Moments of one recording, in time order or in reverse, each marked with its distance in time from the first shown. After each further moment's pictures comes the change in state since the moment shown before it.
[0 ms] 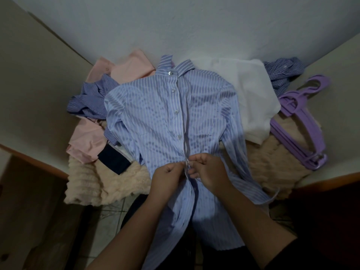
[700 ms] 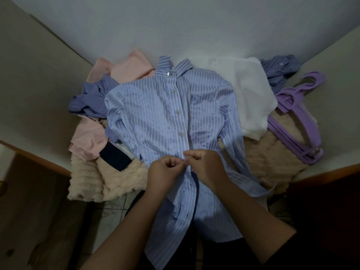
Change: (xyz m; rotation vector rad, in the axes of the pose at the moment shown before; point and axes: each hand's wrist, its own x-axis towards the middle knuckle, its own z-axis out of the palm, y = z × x) left_hand -0.009 0.008 -0.008 0.156 0.043 0.188; right_hand -0.015 -0.014 -0.001 -0.309 -0.002 -0.264
